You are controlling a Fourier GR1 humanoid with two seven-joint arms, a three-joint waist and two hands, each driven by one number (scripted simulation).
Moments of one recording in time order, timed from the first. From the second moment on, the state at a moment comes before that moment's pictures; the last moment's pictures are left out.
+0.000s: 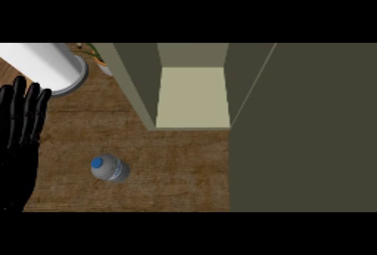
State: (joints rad) left arm -0.01 0.12 0.03 -2.10 -0.03 -0.02 -0.02; right arm 0.01 -0.14 0.03 -2.10 0.00 0.00 -0.01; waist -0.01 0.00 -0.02
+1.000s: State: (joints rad) left arm 0.39 0.00 -0.40 -2.40 -0.24 0.46 0.18; right arm 0.24 -0.11 0.27 -2.43 -0.01 0.06 0.18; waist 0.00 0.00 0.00
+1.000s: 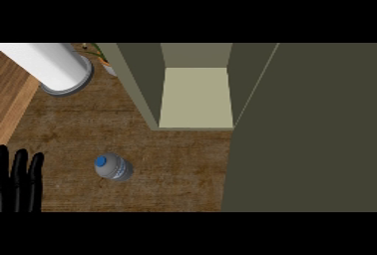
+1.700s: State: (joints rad) left arm 0.45 0.05 -0.49 -2.36 -0.30 0.56 0.23; right arm 0.20 -0.06 0.43 -2.47 0.06 -0.03 0.30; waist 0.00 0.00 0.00
